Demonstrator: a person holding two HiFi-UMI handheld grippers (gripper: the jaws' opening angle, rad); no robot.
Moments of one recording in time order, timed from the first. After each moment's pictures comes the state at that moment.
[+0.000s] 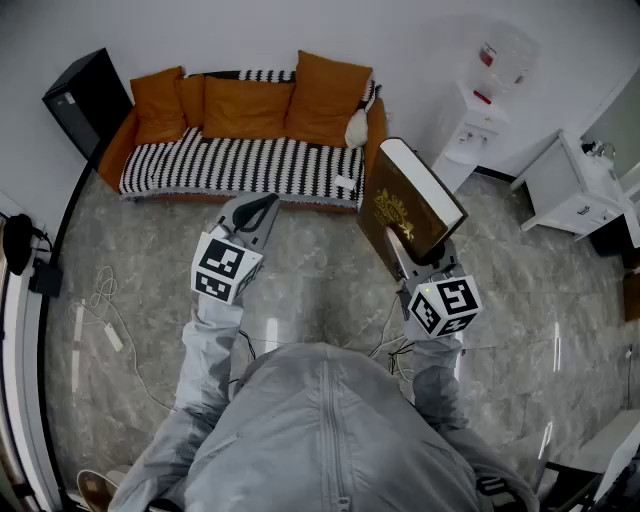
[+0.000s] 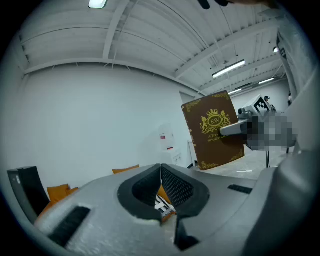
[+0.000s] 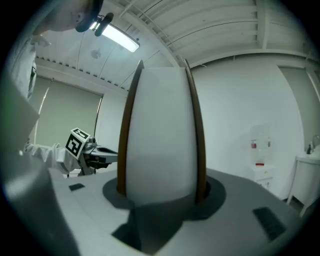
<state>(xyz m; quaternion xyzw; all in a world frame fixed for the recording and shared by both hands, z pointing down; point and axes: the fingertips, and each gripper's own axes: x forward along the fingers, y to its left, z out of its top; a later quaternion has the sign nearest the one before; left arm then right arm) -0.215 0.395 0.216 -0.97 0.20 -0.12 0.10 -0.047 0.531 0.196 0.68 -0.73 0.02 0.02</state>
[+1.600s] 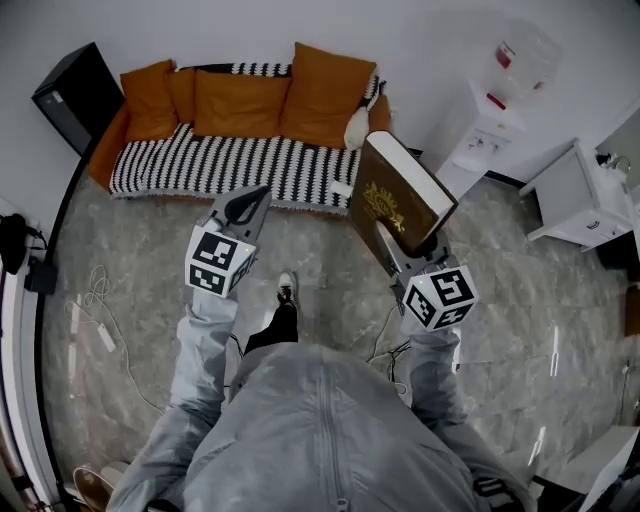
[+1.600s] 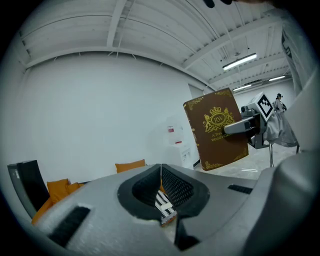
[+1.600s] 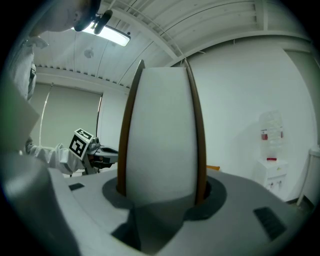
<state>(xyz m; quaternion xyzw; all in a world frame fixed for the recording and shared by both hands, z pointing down) -0.141 0.294 0.254 -0.96 0.24 -0.14 0.08 0.030 0.425 0.231 0.64 -0.76 0.05 0.03</state>
